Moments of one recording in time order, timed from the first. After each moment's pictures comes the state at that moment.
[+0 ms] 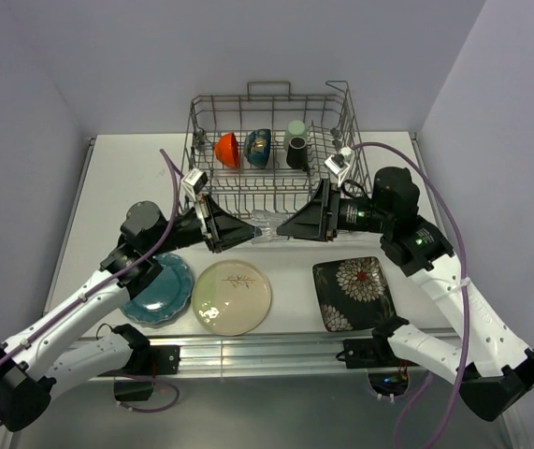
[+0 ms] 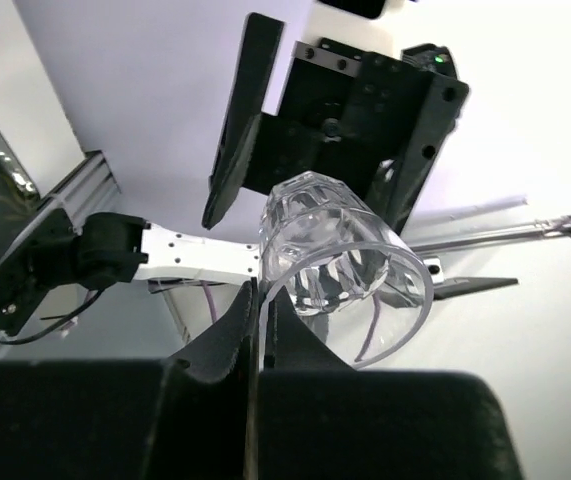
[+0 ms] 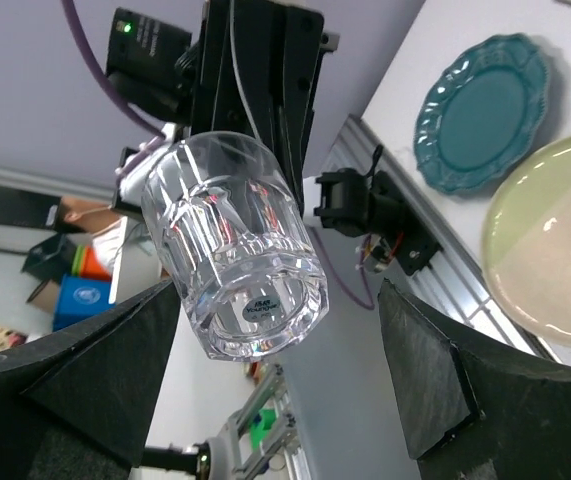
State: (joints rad) left arm -0.66 0.94 0.77 0.28 0.63 -1.48; right arm 0.49 0.95 1.10 -0.37 -0.83 0.93
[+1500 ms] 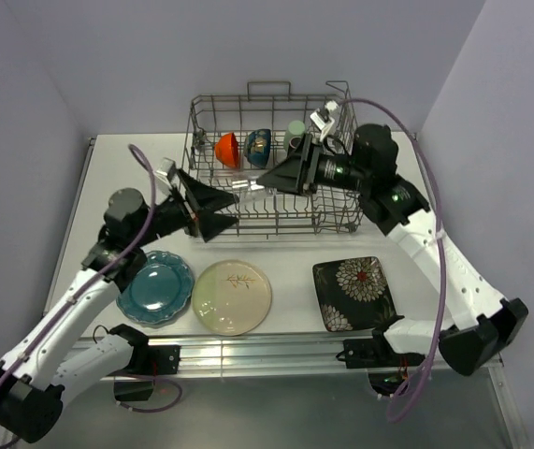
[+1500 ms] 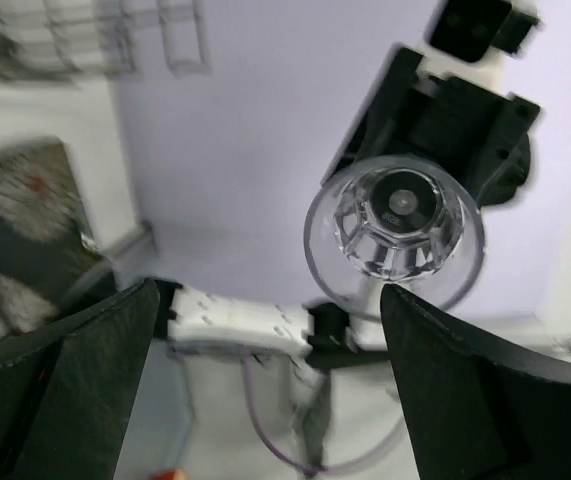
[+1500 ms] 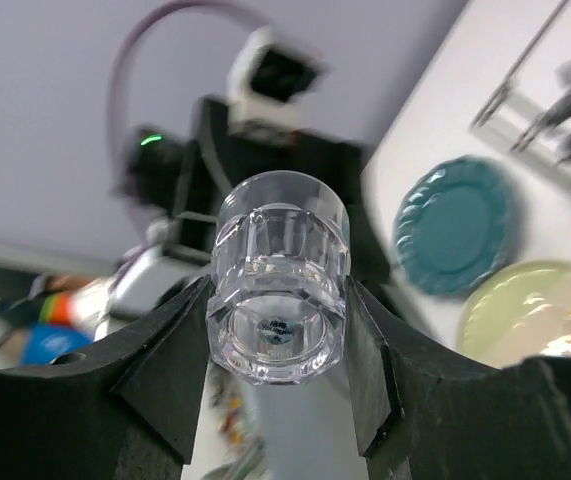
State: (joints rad) left arm -0.48 0.92 0.79 0.14 0.61 -1.49; right arm 0.49 1.21 1.32 -0.22 -0.75 0.97
